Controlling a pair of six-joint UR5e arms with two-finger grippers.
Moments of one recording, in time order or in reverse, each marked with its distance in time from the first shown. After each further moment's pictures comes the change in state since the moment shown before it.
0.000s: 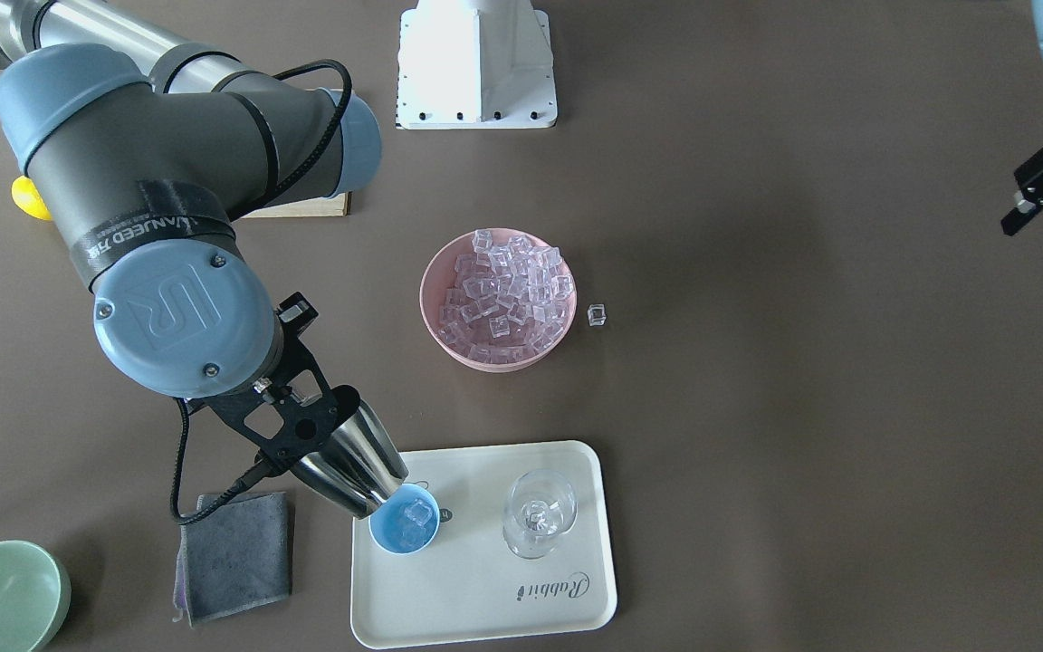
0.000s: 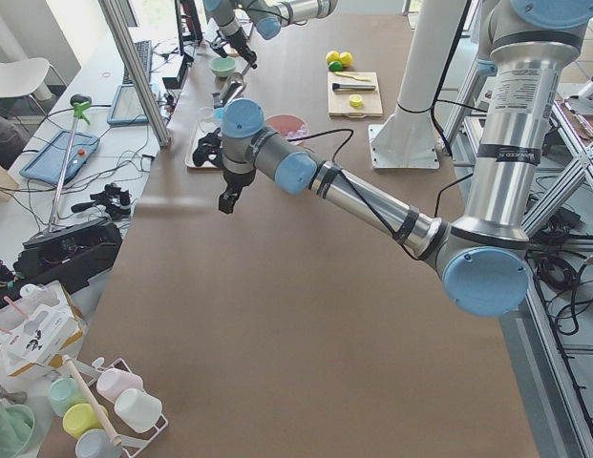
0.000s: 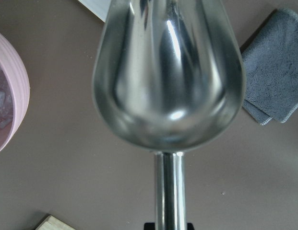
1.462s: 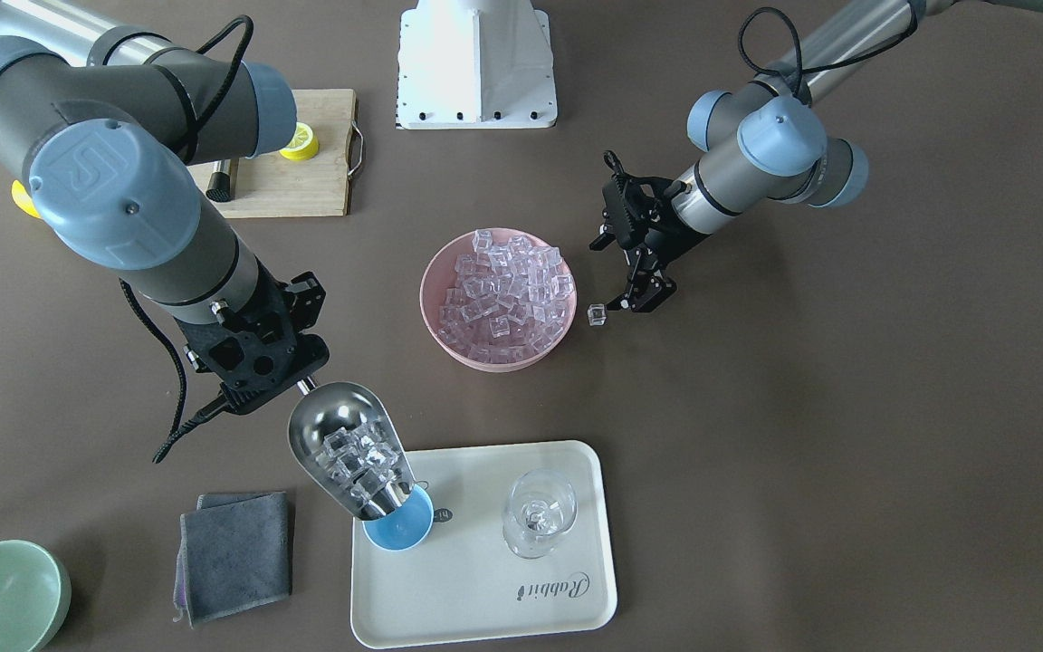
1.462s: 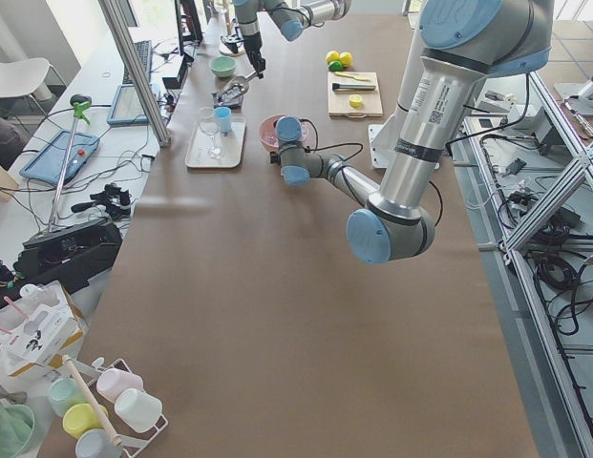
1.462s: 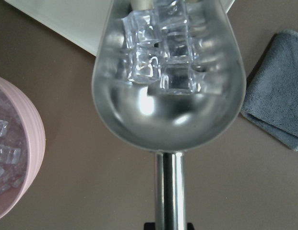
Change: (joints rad) left arm 0.763 -0.280 0.335 -0.692 0.295 0.251; right arm -0.039 -0.273 0.289 0.406 0.057 0.419
